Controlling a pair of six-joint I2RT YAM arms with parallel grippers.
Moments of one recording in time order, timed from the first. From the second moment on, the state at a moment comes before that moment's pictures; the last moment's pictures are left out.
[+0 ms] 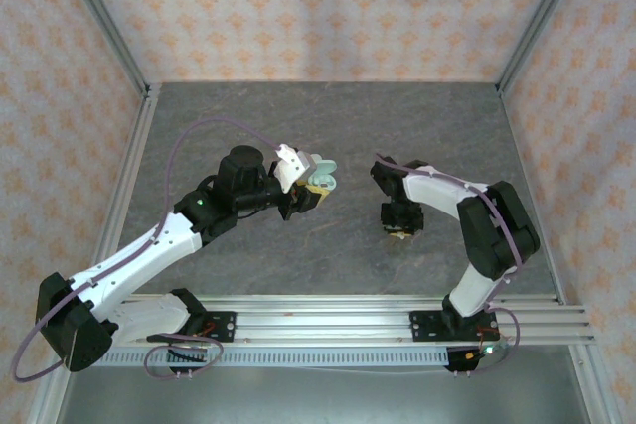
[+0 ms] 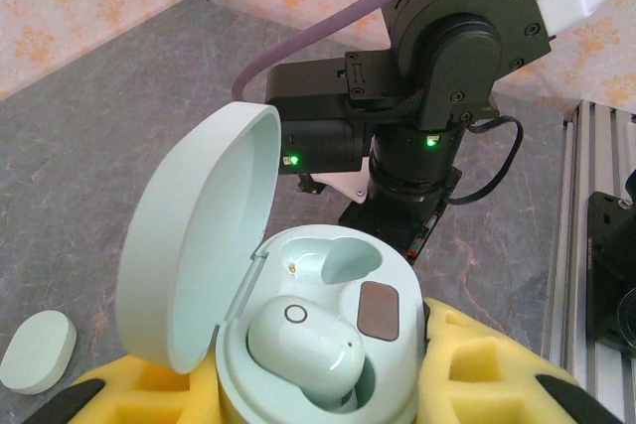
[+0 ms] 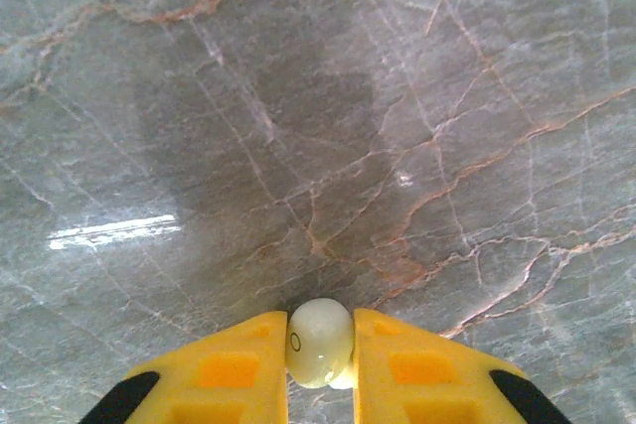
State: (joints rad) left arm -0.65 1.11 0.91 -0.21 0.39 0.09; right arm 0.47 1.69 0.99 -0.95 0.07 0.60
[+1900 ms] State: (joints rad) left arm -0.65 1.07 0.98 -0.24 0.55 0.06; right arm 0.71 1.11 1.38 -0.82 -0.47 0.61
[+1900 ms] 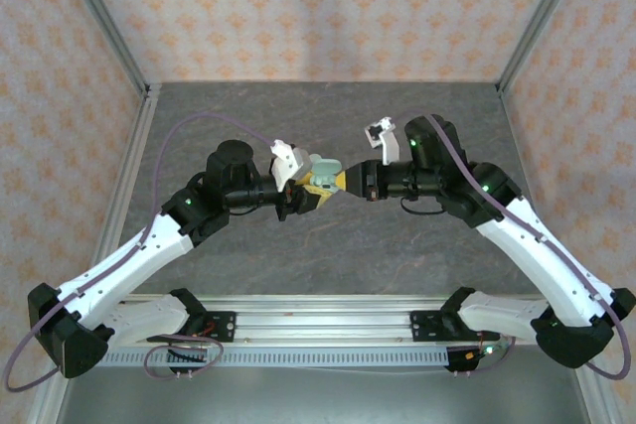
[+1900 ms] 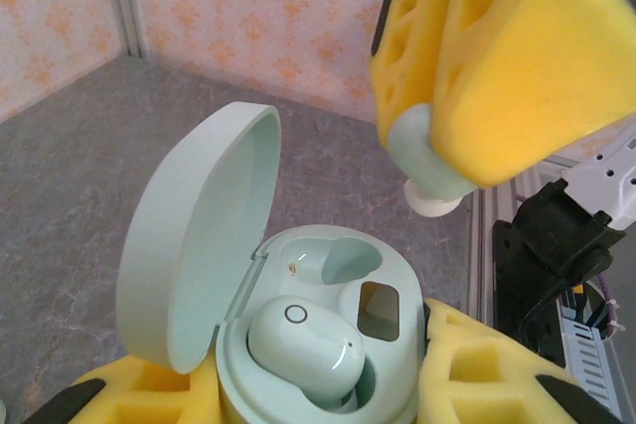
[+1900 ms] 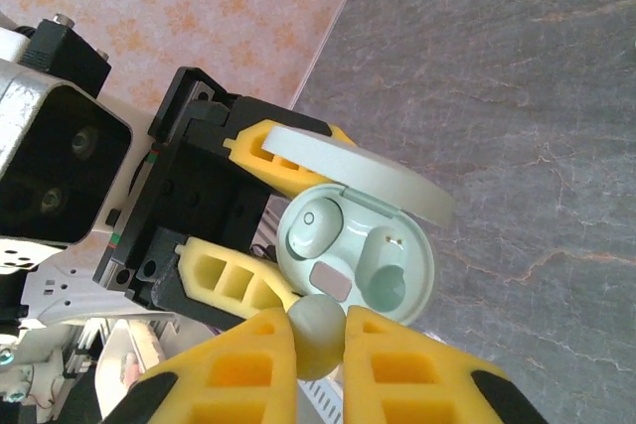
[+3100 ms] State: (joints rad) left arm -0.65 1.07 0.98 -0.25 0.55 0.04; right arm 0.72 1.17 1.38 -0.81 -0.43 0.58
